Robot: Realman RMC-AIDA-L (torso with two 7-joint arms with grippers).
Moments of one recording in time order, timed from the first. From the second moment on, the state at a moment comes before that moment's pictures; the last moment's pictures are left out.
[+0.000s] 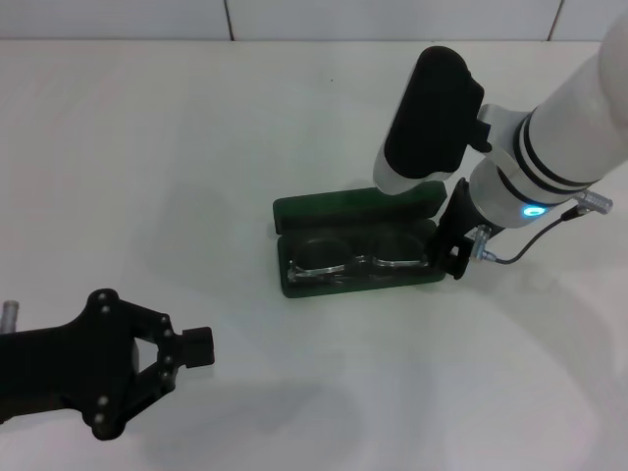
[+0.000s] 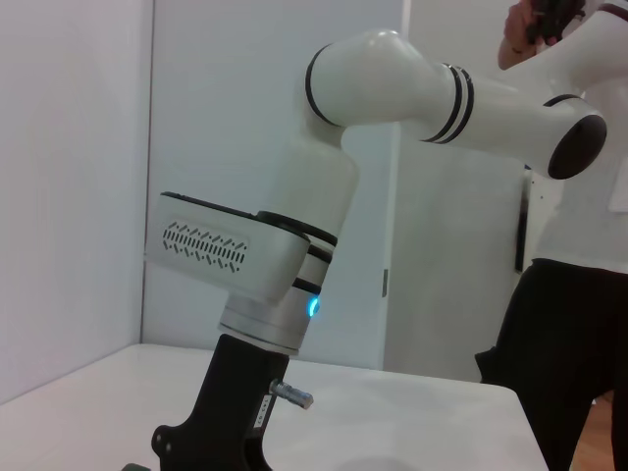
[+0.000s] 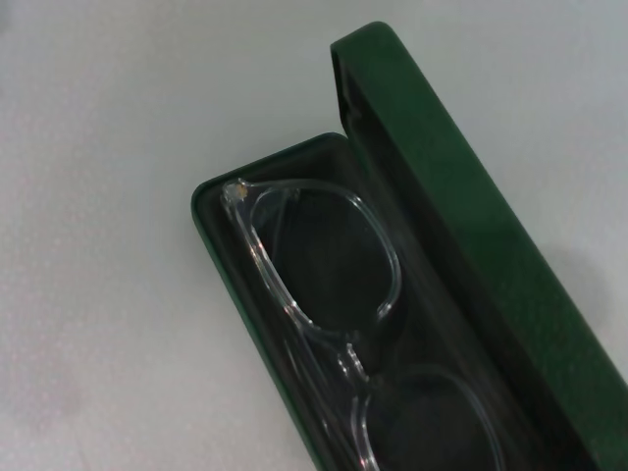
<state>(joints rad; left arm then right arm) -0.28 -2.01 0.84 0.60 1.79 1.96 -0.97 0.76 2.03 -1.88 -1.26 -2.59 -1.28 2.62</state>
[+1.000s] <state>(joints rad) -0.28 -2.01 0.84 0.60 1.79 1.96 -0.96 0.72 2.03 -1.88 -1.36 -2.60 -1.41 2.69</state>
